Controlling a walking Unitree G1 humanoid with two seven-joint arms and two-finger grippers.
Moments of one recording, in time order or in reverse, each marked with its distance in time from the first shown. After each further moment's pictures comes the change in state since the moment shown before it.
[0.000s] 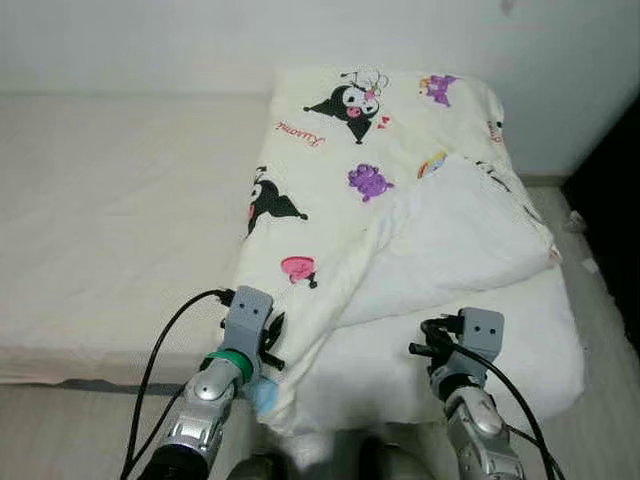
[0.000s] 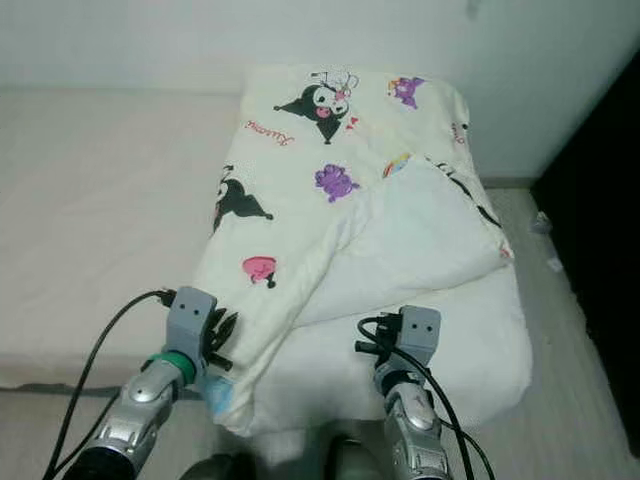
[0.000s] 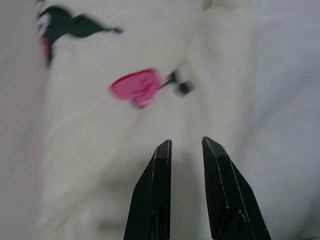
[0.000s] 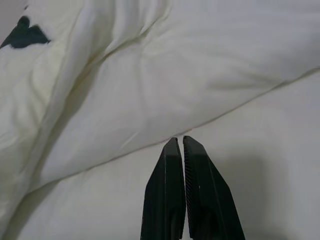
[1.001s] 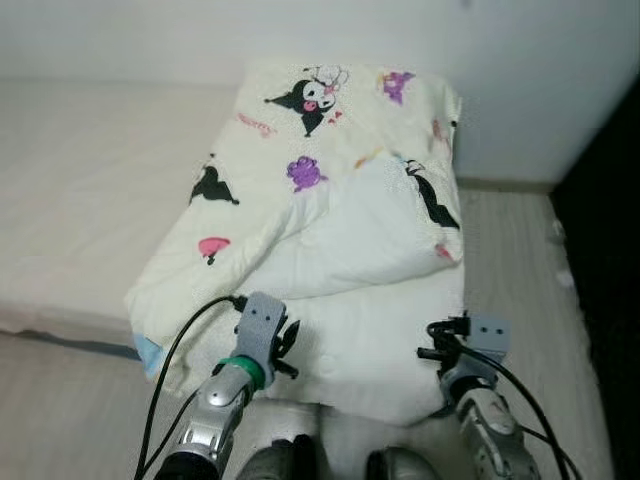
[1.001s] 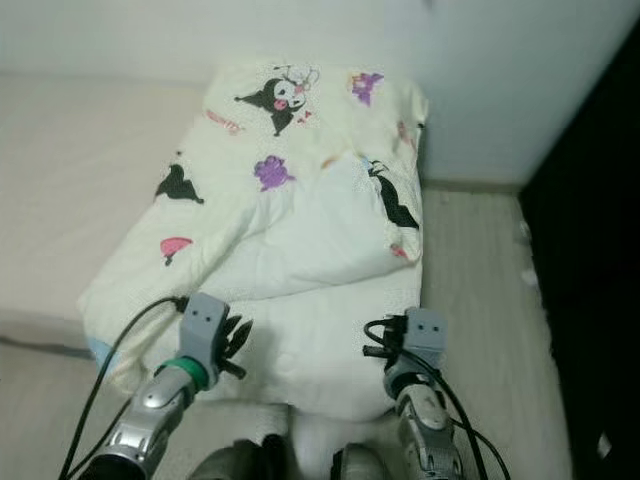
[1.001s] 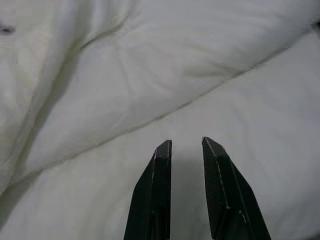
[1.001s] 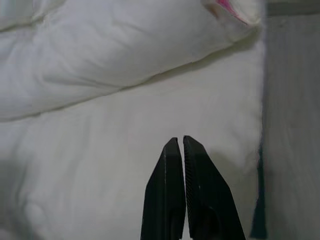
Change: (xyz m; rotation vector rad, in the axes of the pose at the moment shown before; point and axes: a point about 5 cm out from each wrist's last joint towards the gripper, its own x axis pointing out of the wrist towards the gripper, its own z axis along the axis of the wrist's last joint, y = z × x) left arm -0.004 0.004 0.001 0.004 -0.001 -0.001; right arm 0.003 0.011 0.001 -0.019 0.025 0.062
